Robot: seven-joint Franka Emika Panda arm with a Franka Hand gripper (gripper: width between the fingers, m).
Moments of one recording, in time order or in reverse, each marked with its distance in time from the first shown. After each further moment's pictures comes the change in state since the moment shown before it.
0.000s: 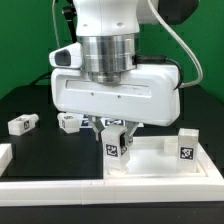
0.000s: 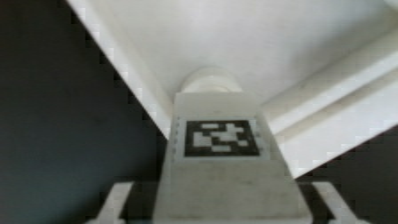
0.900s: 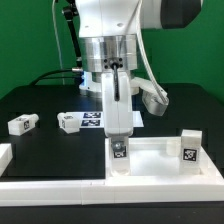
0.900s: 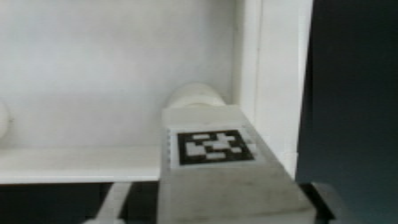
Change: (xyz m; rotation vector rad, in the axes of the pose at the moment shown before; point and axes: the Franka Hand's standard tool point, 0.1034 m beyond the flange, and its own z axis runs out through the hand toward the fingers) arm -0.001 -0.004 0.002 0.062 0.019 0.885
